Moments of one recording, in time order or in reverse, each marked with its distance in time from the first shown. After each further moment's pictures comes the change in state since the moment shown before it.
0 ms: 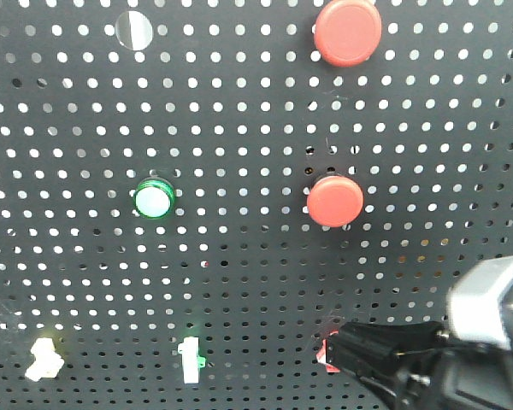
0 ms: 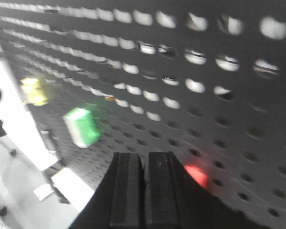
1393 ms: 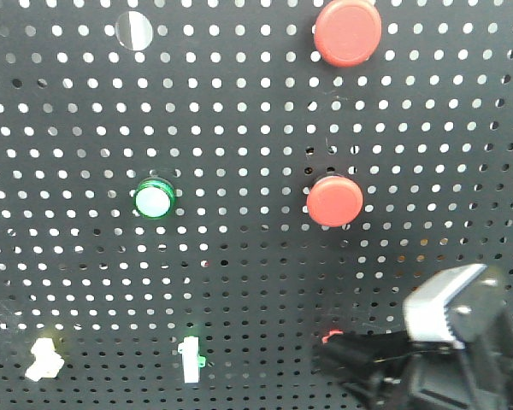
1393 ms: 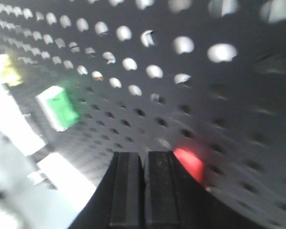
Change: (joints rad) left arm 0.000 0.000 0.026 0.004 -0.041 0.000; right arm 0.002 0.087 -0.006 0.019 -0.008 -0.037
